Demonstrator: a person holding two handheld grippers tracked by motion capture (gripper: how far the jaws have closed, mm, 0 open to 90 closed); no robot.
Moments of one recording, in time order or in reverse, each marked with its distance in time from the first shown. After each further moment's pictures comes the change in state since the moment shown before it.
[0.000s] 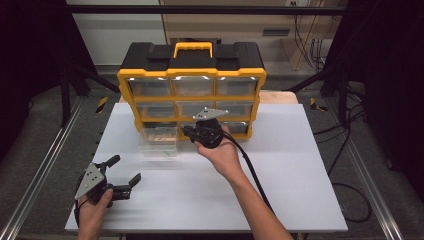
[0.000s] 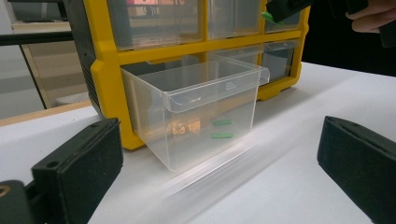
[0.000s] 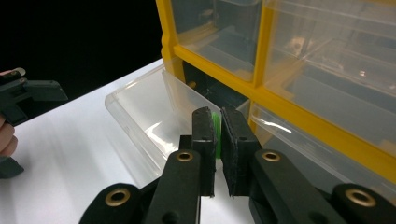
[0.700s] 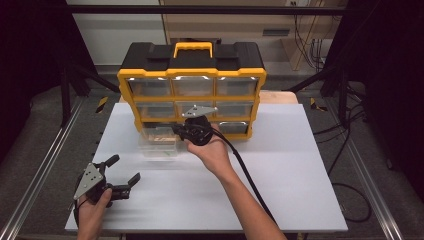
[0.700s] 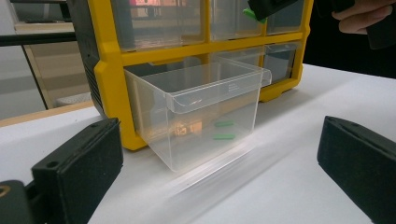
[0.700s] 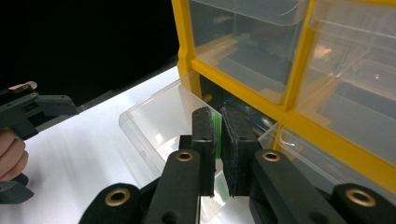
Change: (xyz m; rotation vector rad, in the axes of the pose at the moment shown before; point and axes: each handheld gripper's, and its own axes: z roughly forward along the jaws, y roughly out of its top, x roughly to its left) left arm 0.001 0.000 -0.001 -0.005 0.005 -0.004; right arm 0.012 0.012 0.021 -0.013 0.033 0.003
